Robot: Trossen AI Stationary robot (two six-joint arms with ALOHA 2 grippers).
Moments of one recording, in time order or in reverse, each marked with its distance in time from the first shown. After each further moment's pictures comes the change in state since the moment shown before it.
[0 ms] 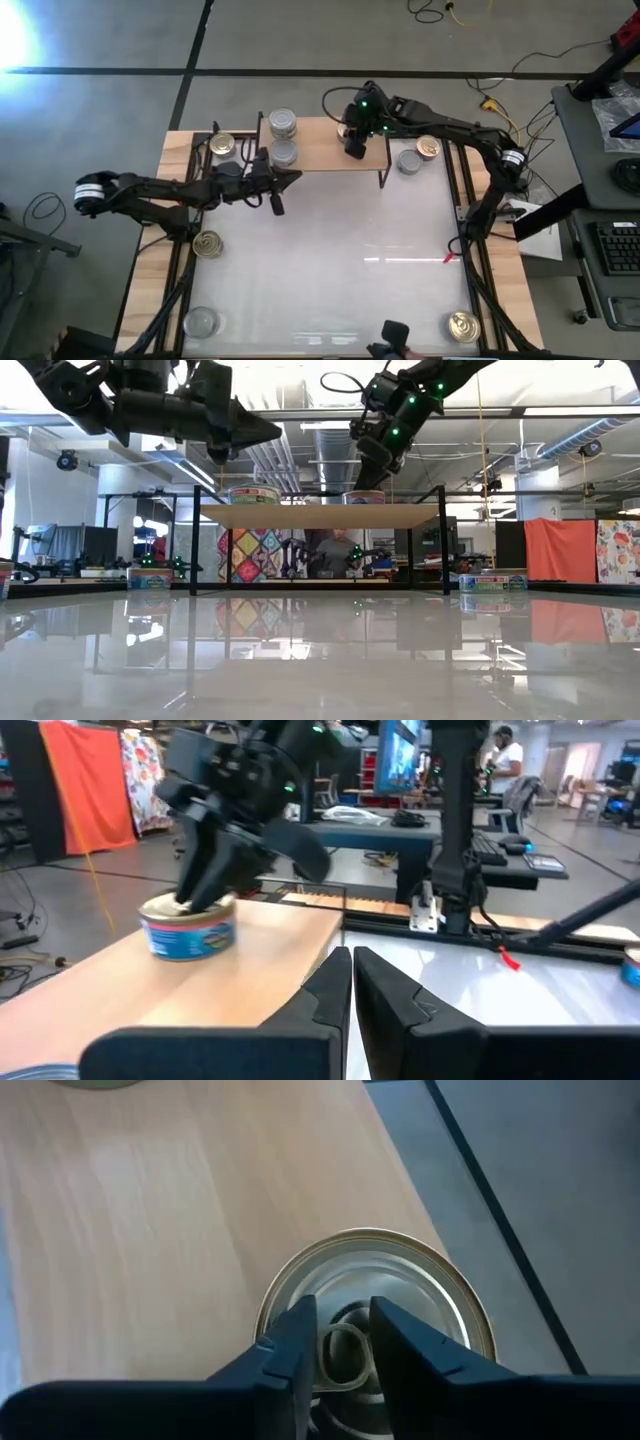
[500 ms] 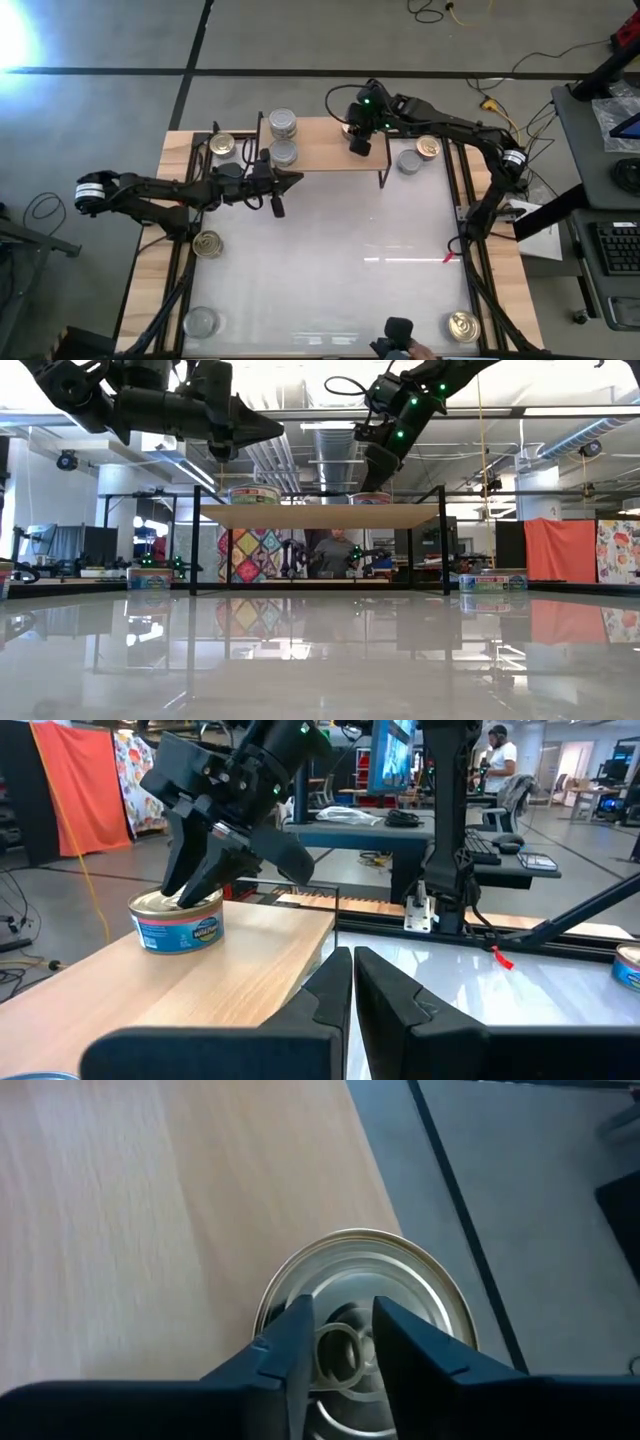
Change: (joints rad) left arm -0.014 0.003 0.008 -0.005 -0.002 0.003; right arm -0.019 -0.008 0.000 -0.029 0.052 -0.119
